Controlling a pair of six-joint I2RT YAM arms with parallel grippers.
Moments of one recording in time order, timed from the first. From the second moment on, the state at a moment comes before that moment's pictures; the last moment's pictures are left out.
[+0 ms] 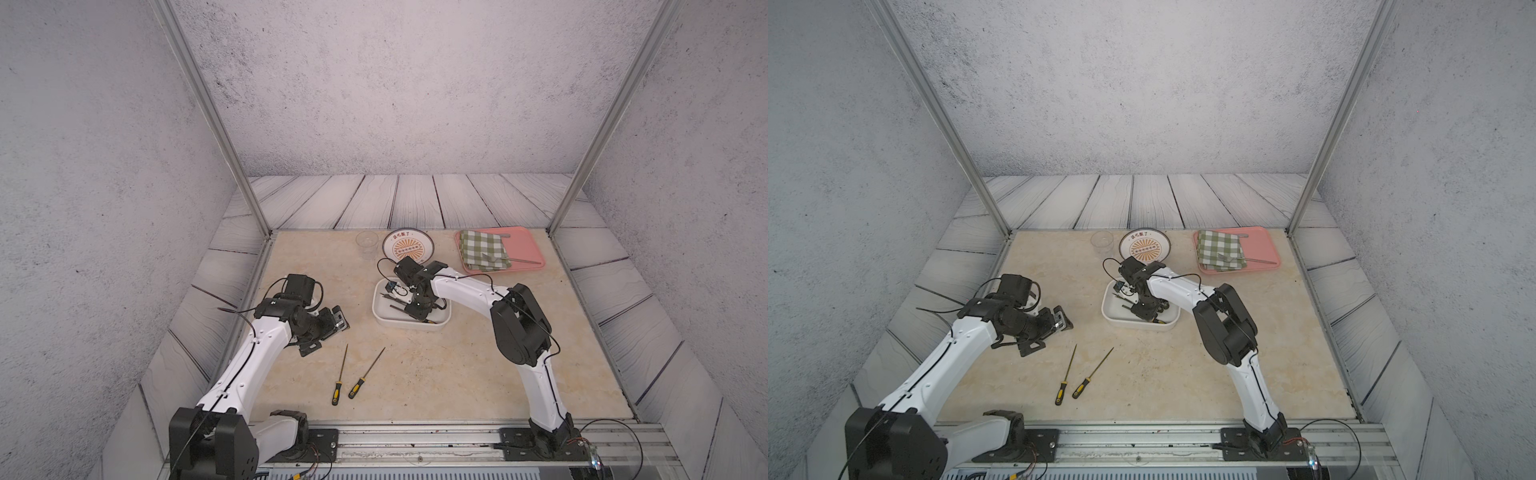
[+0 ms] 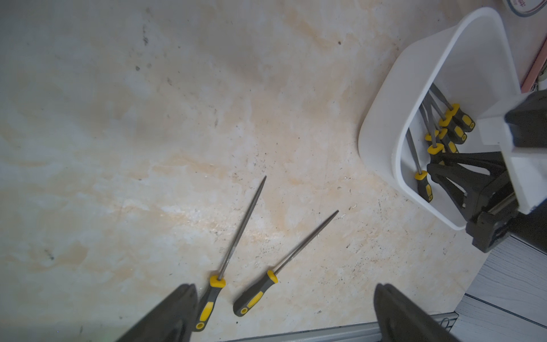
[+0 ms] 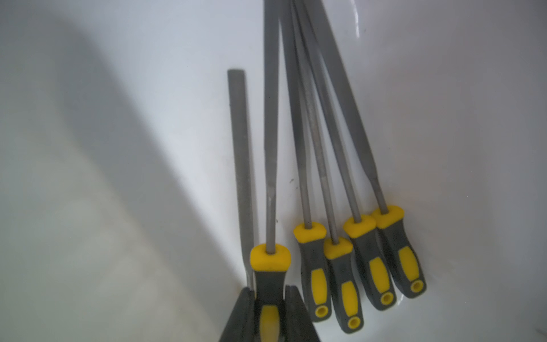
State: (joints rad) left arm -0.14 1.18 0.92 -0.98 0.31 -0.61; right arm 0.74 2.17 1.73 -0.93 0.11 -0.37
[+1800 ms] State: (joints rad) left arm -0.31 0.93 0.70 -0.98 0.39 -0.72; right arm 0.75 1.51 1.27 -0.82 -0.06 0.34
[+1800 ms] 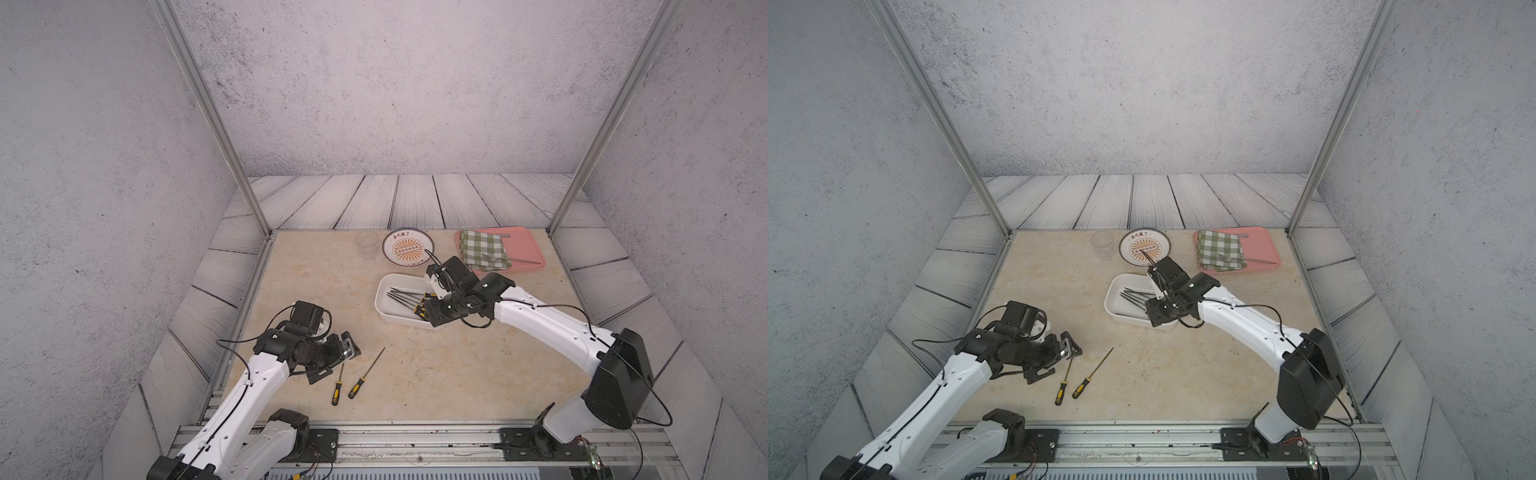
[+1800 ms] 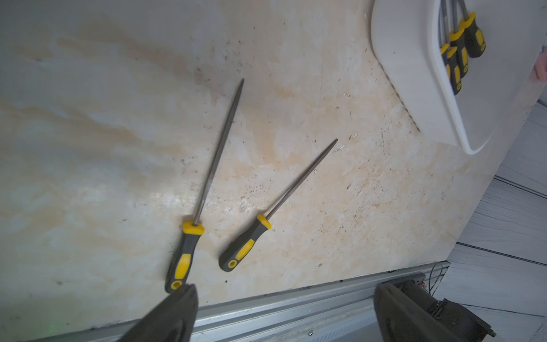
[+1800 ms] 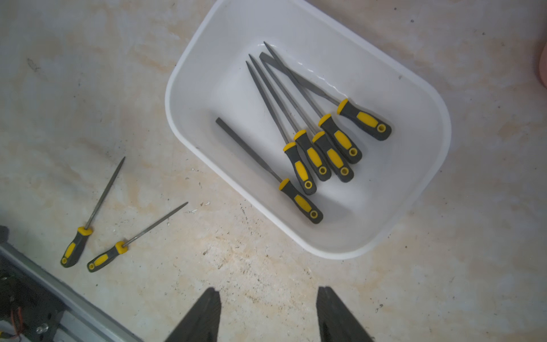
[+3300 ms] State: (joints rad) left arm -0.88 1.22 0.55 -0.54 0.09 -1.00; right arm 0.80 1.17 0.86 -0.78 -0.04 0.48
